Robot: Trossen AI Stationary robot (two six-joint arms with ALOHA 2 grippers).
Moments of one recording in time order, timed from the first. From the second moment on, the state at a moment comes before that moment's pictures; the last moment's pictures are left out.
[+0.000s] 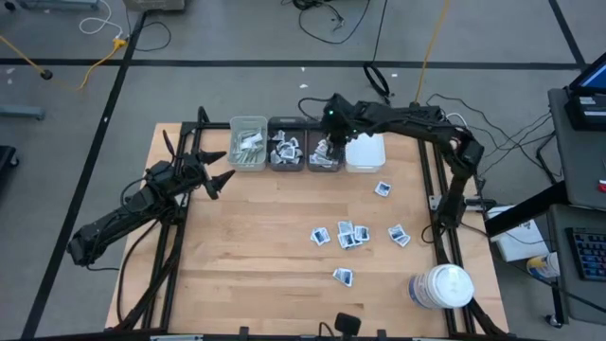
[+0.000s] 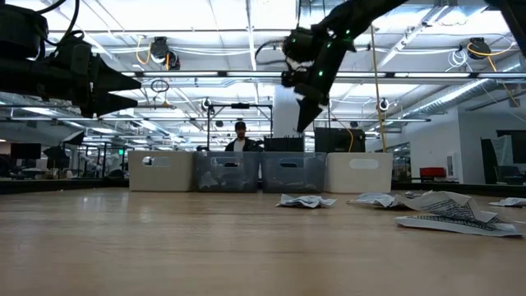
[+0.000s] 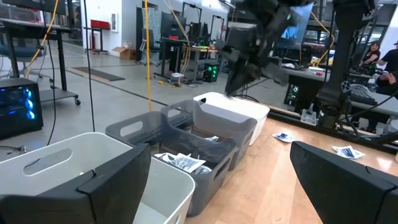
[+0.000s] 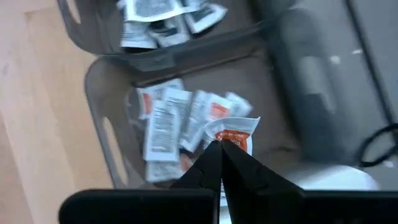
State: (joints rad) left arm 0.62 0.03 0.02 0.03 0.15 -0.14; right arm -0.54 1.82 1.54 -0.76 0.04 -0.26
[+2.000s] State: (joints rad) left arm 0.62 0.03 0.02 0.03 0.15 -0.14; right arm -0.31 1.90 1.63 -0.78 -0.13 0.24
